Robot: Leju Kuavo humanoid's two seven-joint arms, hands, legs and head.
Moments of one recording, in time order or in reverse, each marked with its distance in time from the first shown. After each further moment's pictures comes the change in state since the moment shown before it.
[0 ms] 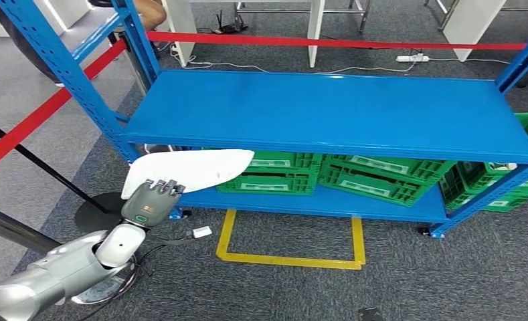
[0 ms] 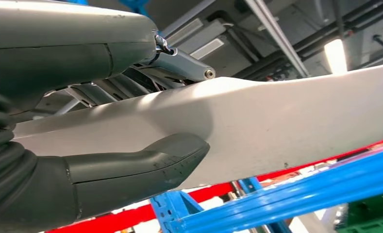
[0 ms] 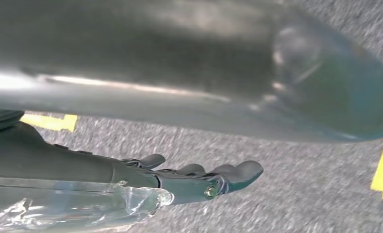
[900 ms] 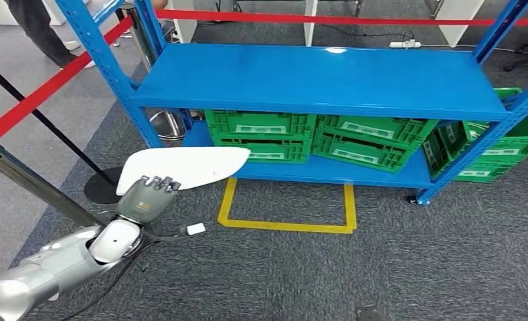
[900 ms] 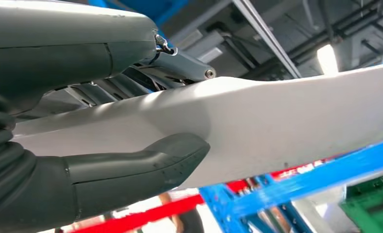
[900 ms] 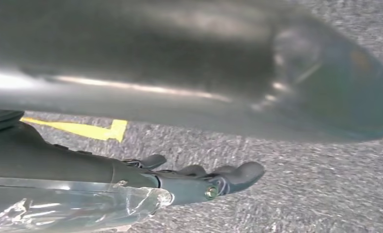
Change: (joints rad) left arm -0.035 0.006 -0.024 0.013 0.000 -0.001 -0.023; right arm -0.005 0.000 0.005 0.000 -0.003 0.001 -0.002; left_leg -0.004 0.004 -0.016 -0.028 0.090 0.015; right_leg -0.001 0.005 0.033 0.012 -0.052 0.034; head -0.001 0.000
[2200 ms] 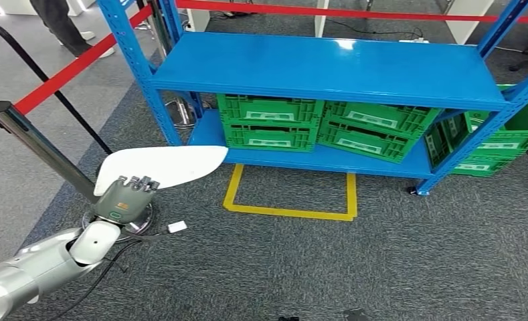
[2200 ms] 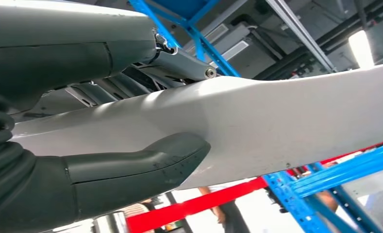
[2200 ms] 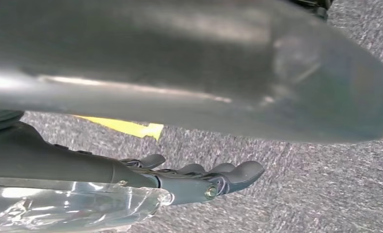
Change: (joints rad) left arm 0.019 0.081 0.012 -0.037 0.000 0.000 0.042; right arm 0.009 0.025 0.030 0.000 0.031 -0.069 0.023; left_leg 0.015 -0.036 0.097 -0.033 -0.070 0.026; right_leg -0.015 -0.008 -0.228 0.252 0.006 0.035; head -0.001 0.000
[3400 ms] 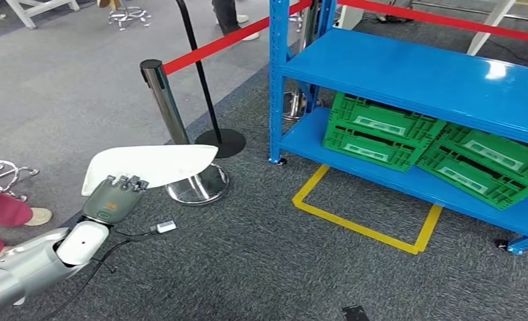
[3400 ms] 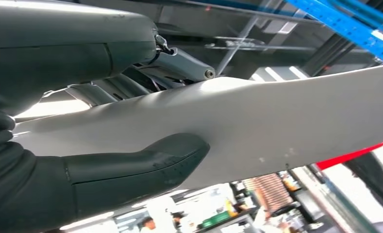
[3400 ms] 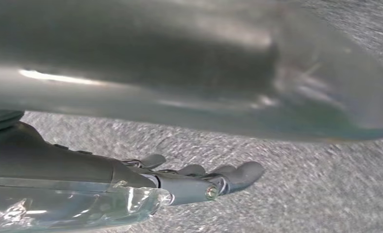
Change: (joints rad) left arm -0.017 0.051 -0.018 -0.018 0.000 0.000 0.001; right arm -0.003 0.012 0.011 -0.002 -0.005 0.002 -0.004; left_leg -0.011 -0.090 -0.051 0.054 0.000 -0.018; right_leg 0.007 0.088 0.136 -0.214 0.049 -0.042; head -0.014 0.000
